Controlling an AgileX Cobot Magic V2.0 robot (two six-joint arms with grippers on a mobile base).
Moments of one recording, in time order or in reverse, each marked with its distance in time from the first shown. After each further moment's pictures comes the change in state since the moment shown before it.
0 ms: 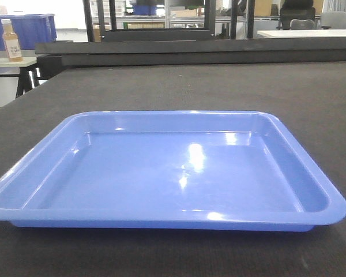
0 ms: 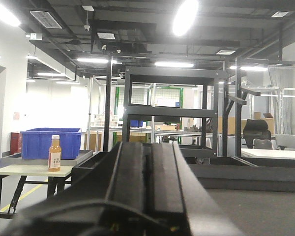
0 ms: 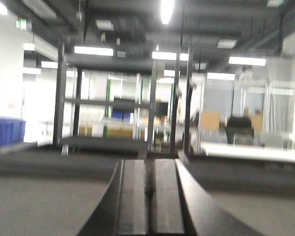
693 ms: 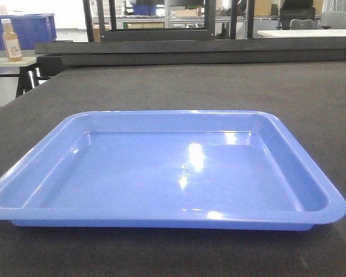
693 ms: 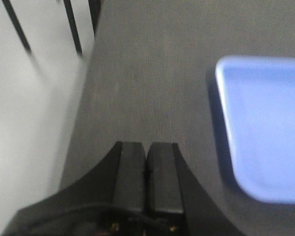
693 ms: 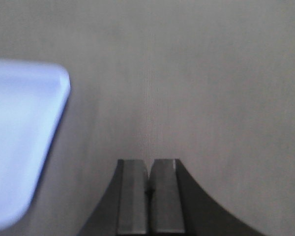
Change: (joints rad) left arm 0.000 0.463 -0.701 -0.010 1.308 0.000; right arm 0.000 0.580 -0.732 0.002 1.277 0.000
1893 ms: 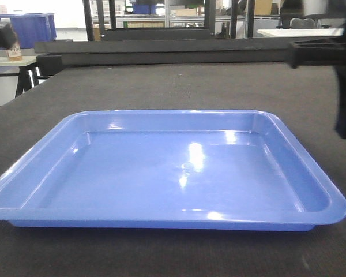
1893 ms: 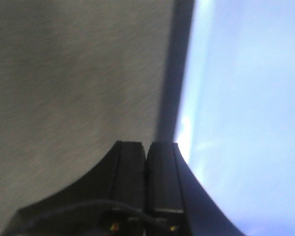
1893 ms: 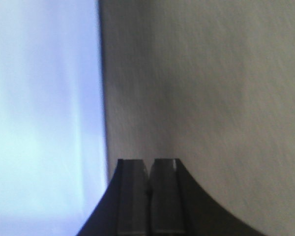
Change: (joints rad) left arm -0.272 0.962 -0.289 -0.056 -0.107 -0.308; right arm 0.335 0.953 -0.307 0.008 0.057 0.426
